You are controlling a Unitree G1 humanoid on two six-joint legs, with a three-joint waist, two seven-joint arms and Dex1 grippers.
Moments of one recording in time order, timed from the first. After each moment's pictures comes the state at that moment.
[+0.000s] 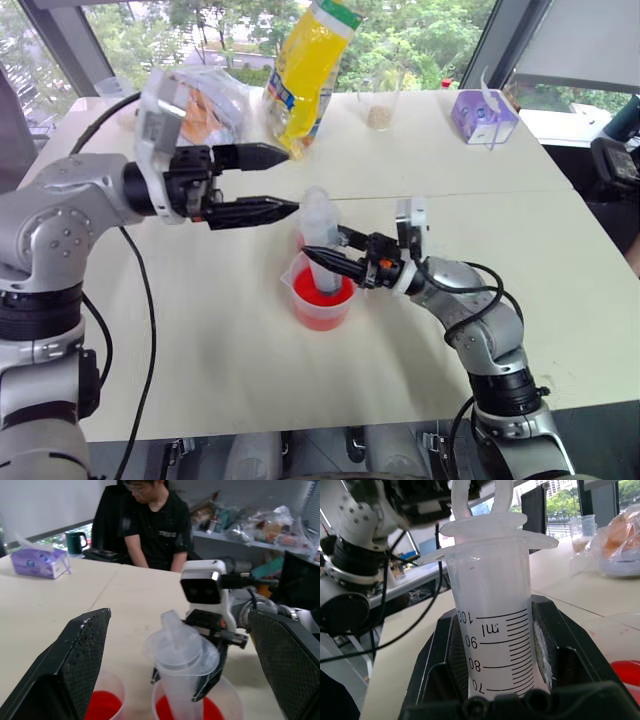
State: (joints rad) left arm -0.75 0.78 0.13 -0.23 -0.93 0.86 -1.09; right arm -0.36 -0.28 0.11 -0.29 0.52 0.42 0.86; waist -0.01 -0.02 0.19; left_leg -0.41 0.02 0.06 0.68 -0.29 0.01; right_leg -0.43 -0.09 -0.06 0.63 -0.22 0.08
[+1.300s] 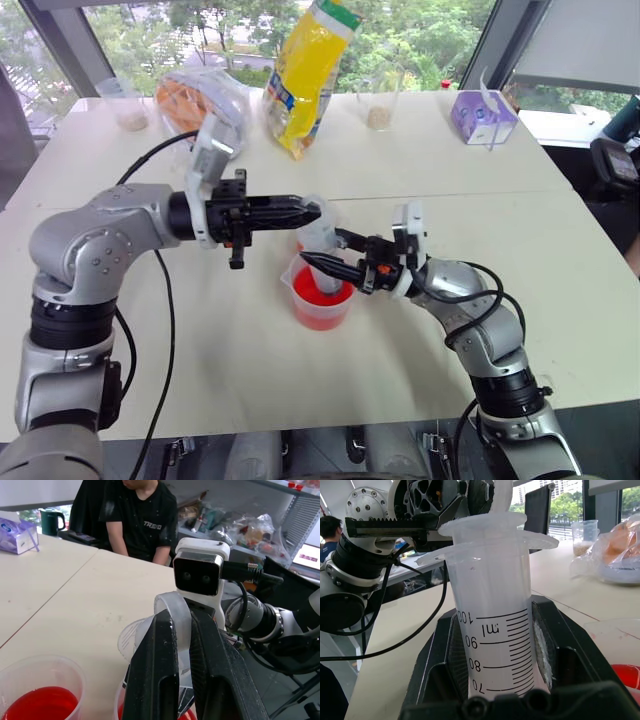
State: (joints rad) left arm -0.70 0.68 0.06 -0.25 -0.93 0.92 -1.02; right arm -0.36 -0.31 0.15 -0.29 0.49 0.36 0.87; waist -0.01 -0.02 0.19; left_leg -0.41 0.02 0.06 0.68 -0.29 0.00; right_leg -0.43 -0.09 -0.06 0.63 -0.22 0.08
